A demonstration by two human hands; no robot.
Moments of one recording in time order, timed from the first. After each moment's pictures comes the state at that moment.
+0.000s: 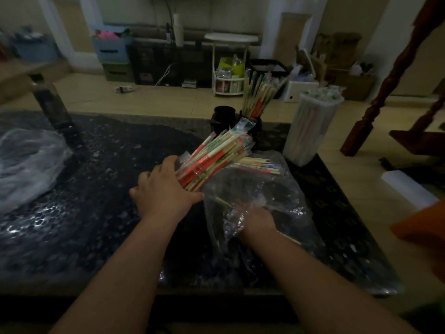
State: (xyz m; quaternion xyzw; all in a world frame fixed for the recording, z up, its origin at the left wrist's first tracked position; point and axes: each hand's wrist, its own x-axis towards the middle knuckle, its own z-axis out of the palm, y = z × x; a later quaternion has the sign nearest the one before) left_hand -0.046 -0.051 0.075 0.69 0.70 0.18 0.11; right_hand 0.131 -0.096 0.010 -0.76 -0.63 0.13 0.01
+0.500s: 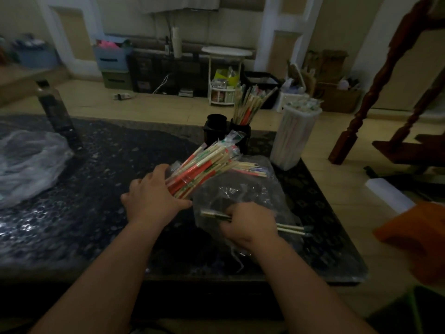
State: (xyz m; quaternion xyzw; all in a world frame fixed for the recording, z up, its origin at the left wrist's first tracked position) left_hand -0.060 -0.085 0.082 0.69 0.69 0.18 0.12; right_hand 0.130 -0.154 0.062 -0.73 -0.67 0.07 0.05
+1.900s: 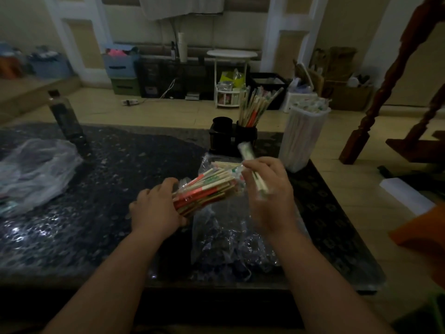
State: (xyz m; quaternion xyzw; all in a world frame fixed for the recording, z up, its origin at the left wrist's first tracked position) left_hand -0.067 -0.080 0.066 0.73 0.66 0.12 0.08; right_hand 0.139 -0.143 0.085 -0.57 -0.60 -0.01 0.56
